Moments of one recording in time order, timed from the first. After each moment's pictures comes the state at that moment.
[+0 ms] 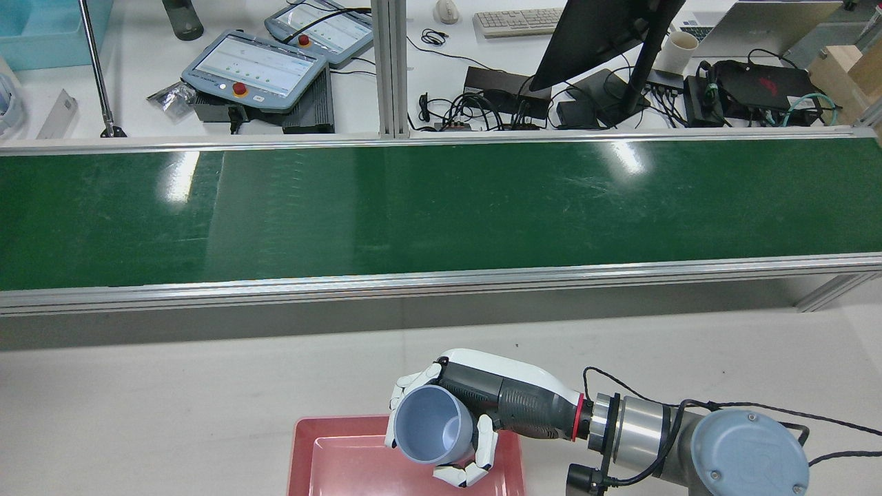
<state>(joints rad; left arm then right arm) -1.44 -1.74 -1.72 0.22 1.79 0.01 0.32 -1.29 2.21 -3.60 -1.40 -0.51</state>
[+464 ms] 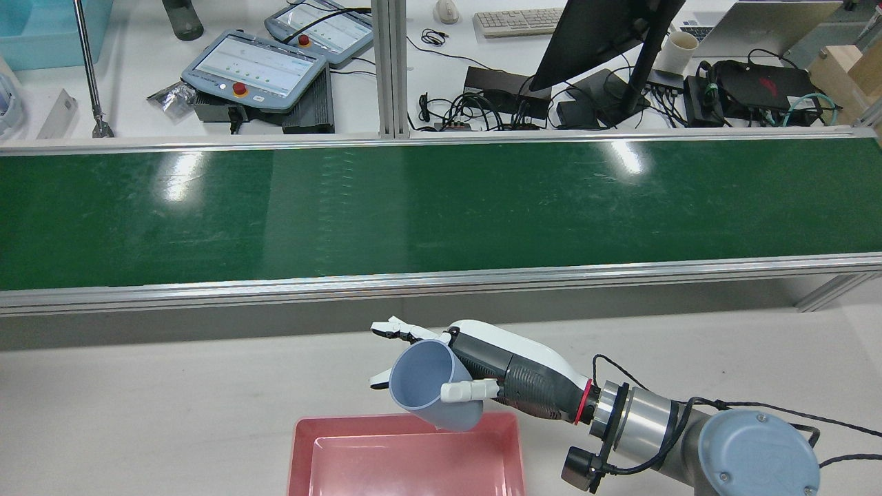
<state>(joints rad) -1.44 -1.74 -1.72 0.22 1.79 0.01 0.32 -1.28 2.22 -3.60 -1.31 -0.52</state>
